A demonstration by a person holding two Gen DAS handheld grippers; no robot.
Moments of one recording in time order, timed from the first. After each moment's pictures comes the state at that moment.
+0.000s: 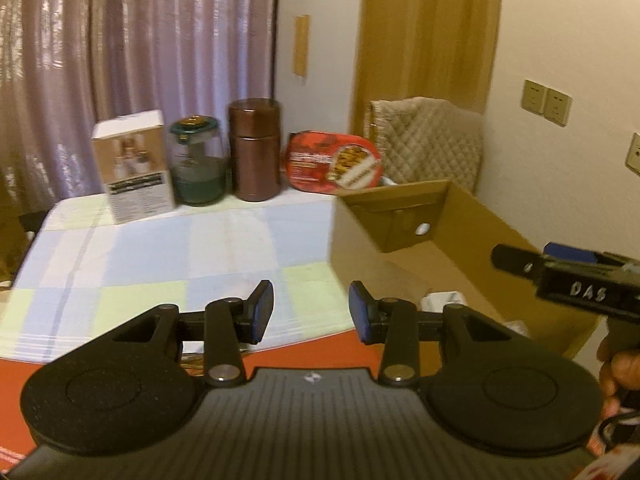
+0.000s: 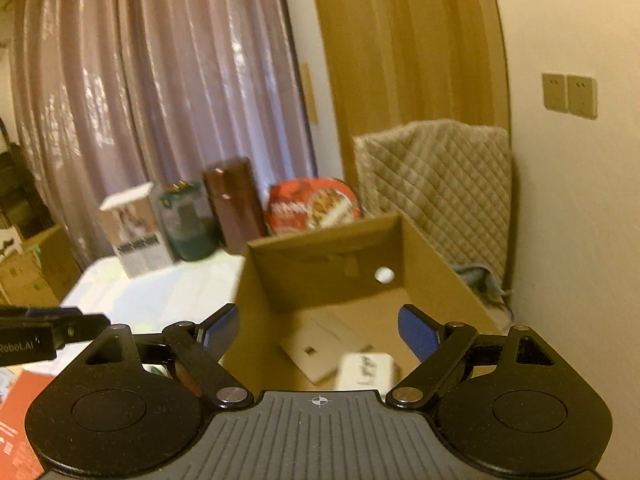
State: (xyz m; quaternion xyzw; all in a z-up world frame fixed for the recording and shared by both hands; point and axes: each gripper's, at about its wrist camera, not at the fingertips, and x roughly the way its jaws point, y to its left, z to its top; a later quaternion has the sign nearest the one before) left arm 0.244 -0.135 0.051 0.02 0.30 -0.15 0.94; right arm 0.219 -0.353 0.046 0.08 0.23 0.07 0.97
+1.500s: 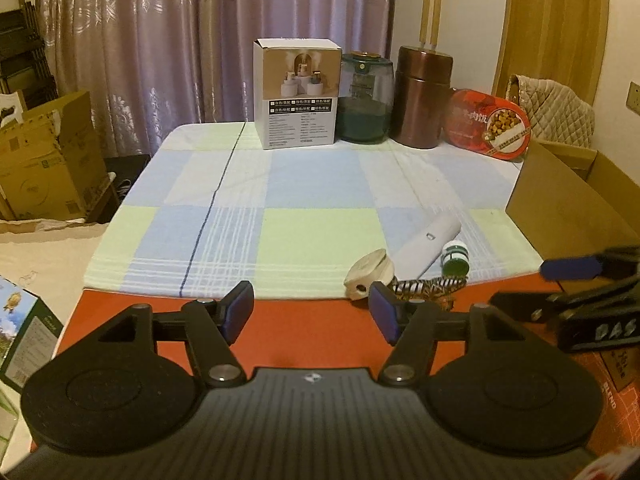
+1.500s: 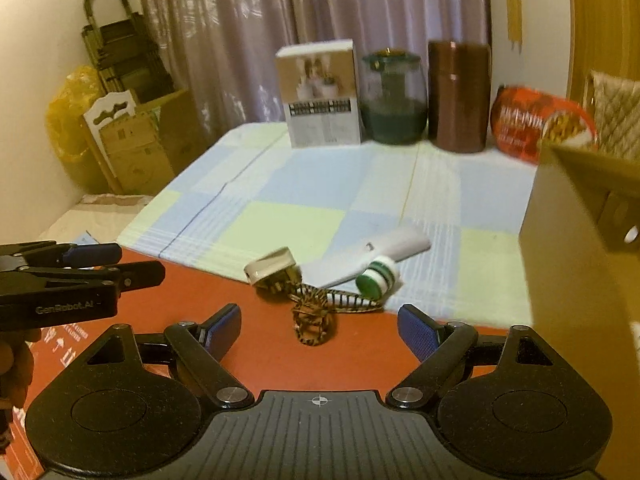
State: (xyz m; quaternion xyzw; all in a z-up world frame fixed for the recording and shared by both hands) left arm 0.266 0.049 -0.045 0.00 0.33 -0.04 0.94; right arm 0.277 -0.141 -0.047 -0.01 0.37 0.26 0.89
